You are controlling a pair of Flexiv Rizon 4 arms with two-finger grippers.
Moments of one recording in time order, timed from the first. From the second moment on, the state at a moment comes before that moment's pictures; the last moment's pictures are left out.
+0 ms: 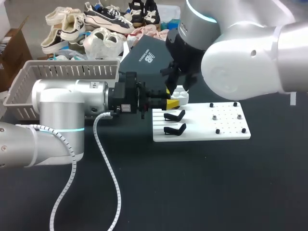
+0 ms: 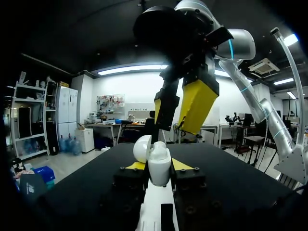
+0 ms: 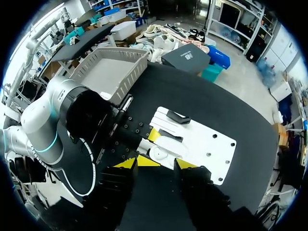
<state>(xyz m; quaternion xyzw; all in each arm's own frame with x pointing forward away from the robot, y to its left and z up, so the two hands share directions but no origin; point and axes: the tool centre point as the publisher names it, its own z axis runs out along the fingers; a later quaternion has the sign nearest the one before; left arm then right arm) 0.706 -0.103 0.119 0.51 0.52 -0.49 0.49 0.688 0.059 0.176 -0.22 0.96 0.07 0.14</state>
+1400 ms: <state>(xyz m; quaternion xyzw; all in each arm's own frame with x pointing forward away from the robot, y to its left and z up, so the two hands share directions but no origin) 0.706 -0.103 0.119 0.51 0.52 -0.49 0.49 0.741 0.011 0.158 -0.03 0.99 0.03 0.15</state>
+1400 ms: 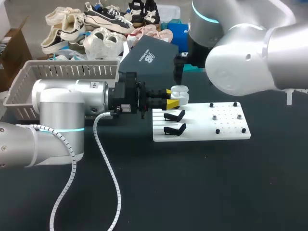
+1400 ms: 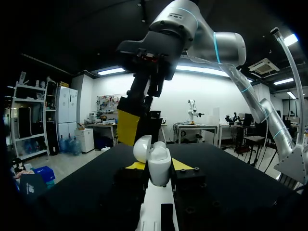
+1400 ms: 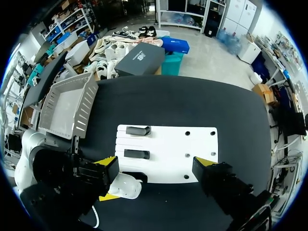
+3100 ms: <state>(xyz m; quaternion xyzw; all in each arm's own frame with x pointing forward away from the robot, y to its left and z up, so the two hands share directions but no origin) 0.754 0.057 0.123 0.36 0.71 -0.35 0.50 0.706 -0.019 0.187 -0.07 0.97 0.08 0.21</state>
